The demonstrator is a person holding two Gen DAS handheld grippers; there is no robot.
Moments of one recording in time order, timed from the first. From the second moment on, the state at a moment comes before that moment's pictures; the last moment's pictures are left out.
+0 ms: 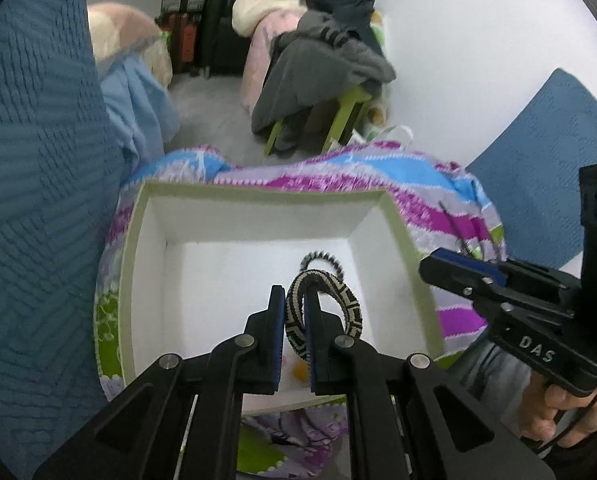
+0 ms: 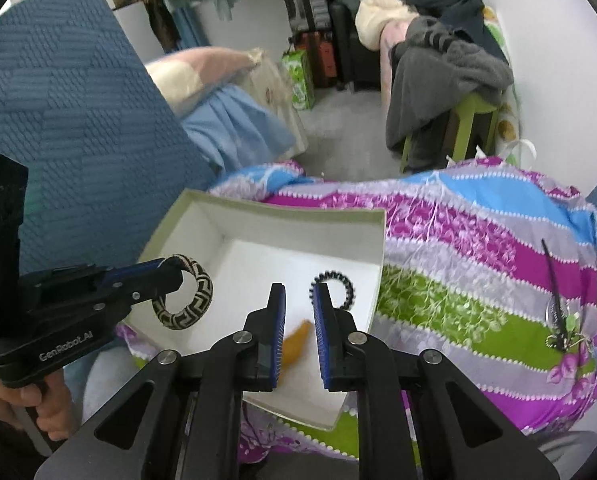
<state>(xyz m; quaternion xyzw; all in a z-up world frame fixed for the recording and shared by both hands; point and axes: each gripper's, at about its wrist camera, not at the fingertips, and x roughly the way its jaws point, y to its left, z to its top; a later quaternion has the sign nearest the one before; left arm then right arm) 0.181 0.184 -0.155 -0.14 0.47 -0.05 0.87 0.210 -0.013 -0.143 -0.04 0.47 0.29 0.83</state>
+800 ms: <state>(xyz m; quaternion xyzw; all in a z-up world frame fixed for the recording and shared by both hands) 0.166 0.169 -0.094 -0.14 0.42 -0.04 0.90 0.201 -0.049 -0.081 -0.02 0.41 0.30 0.86</state>
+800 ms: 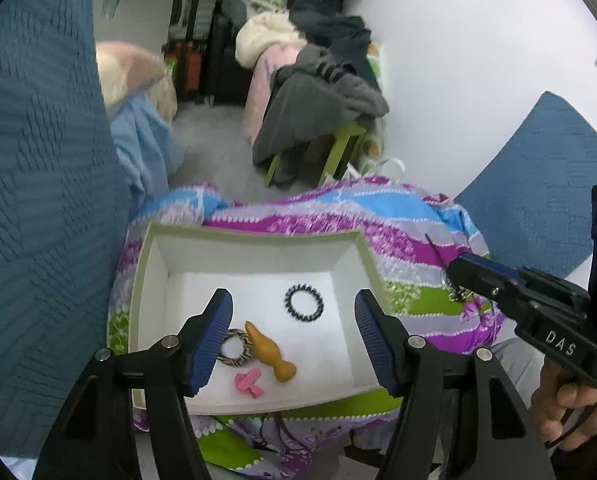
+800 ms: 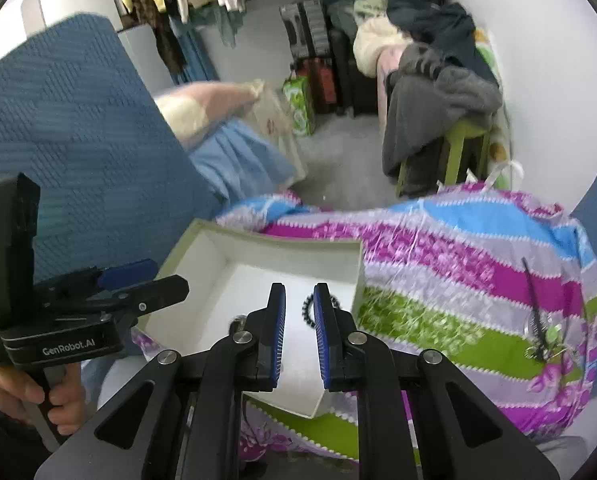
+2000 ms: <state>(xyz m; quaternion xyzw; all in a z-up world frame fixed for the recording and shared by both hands) 0.210 -0.021 -0.054 -0.15 0.39 -0.12 0.90 0.207 -0.268 -0.048 0.00 0.32 0.17 0.93</state>
